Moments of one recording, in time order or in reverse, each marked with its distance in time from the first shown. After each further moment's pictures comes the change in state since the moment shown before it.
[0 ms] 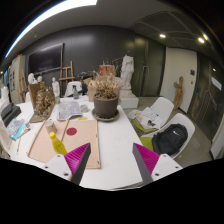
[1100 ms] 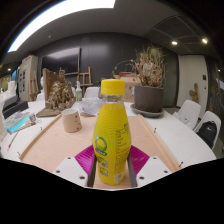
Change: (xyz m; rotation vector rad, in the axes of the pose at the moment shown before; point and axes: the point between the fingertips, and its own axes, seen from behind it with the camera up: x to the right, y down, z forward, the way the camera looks) arm -0.280 0.119 0.223 0.186 -0.136 -0.015
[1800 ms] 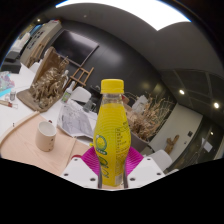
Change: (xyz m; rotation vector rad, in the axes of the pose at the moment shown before) arm 0.003 -0.181 0.061 0.112 0.271 -0.531
